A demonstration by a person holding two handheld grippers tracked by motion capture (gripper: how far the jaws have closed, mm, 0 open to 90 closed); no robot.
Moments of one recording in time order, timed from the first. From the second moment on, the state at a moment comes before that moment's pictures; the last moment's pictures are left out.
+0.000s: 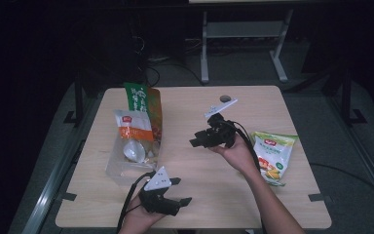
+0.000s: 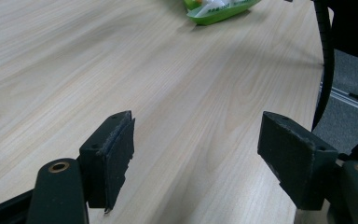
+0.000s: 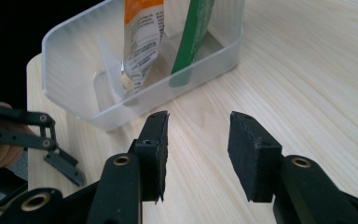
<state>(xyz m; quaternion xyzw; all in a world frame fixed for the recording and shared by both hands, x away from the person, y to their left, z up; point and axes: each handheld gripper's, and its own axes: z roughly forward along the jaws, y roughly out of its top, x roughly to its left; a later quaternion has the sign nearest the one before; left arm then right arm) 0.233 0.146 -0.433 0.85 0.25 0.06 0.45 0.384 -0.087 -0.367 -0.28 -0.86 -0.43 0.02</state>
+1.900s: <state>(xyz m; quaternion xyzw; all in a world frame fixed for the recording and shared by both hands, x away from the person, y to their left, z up) 0.234 0.151 -0.428 0.85 0.25 0.06 0.46 0.348 -0.231 -0.389 -0.40 -0.84 -0.37 -0.03</state>
